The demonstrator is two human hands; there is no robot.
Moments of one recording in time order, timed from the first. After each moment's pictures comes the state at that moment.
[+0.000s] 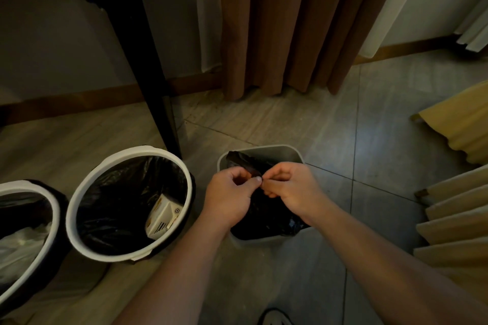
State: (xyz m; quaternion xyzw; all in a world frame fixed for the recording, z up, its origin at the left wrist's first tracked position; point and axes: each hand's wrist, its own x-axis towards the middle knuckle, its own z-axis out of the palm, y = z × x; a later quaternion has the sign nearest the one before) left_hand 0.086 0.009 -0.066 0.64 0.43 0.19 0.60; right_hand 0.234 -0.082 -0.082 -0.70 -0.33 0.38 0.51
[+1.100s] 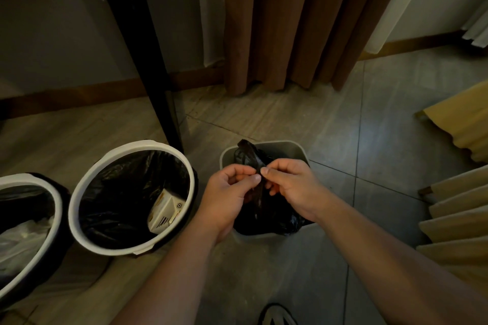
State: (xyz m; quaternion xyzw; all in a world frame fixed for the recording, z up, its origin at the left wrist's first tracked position) left_hand 0.071 0.007 -0.075 0.49 0.37 0.23 0.75; right_hand 0.229 -0.079 -0.073 -0.65 -0.31 0.46 0.52
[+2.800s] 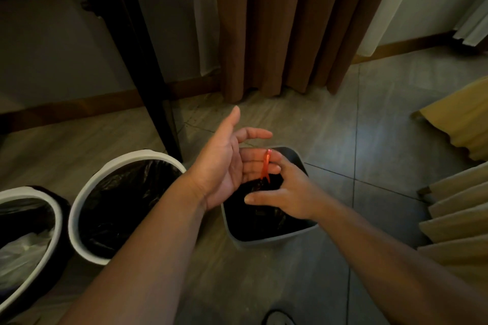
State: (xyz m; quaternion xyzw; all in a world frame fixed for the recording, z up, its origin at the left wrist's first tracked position) left_hand 0.088 0.041 0.025 0.47 0.26 0.09 0.84; right_hand 0.233 -0.087 -0.043 -0.67 -0.49 0.37 0.41
